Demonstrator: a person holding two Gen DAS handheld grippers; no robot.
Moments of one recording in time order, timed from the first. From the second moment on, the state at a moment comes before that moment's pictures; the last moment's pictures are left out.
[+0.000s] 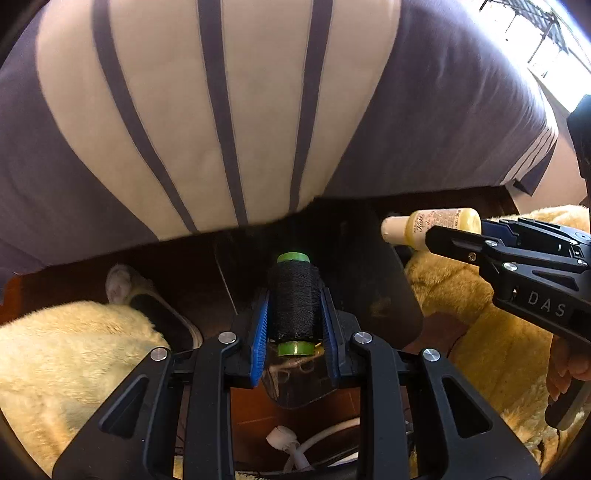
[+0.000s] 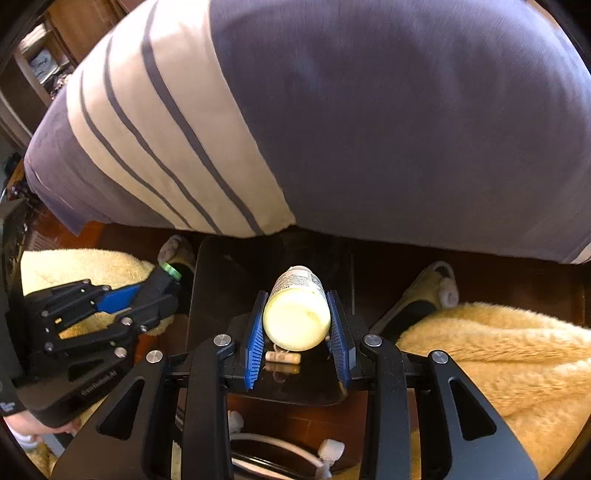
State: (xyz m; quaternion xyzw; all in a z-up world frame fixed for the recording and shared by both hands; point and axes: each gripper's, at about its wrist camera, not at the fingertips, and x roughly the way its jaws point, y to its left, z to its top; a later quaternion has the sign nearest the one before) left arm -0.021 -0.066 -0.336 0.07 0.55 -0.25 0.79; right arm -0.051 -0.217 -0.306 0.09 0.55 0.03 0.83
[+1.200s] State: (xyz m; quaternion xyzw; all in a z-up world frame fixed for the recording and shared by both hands) left arm -0.001 -0.047 -0.284 0.05 0.52 -0.22 0.83; right arm -0.036 -0.237 -0.256 0.08 0.46 -0.04 0.88
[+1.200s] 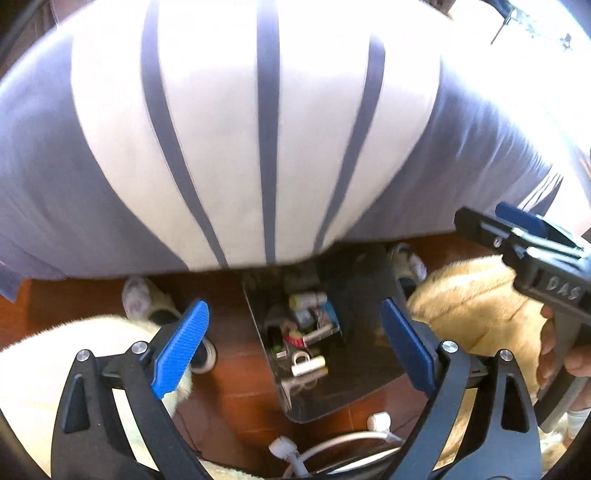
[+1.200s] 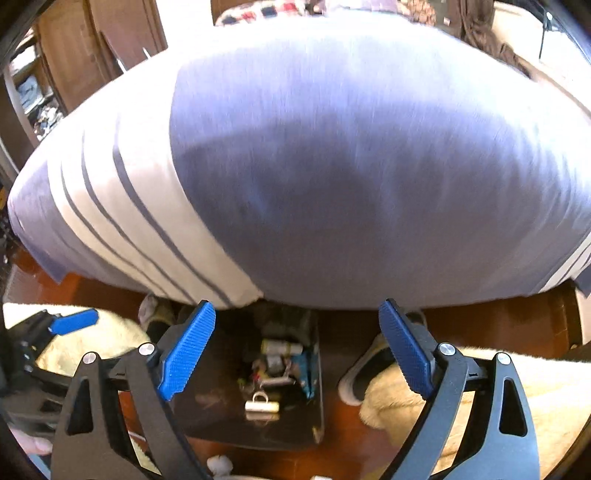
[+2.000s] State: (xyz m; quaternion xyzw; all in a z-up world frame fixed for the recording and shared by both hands) left arm 0.087 -0.021 -0.113 0.05 0.35 -0.18 0.92; right arm 0.040 -0.237 -0.101 0.03 0.32 -0.03 0.95
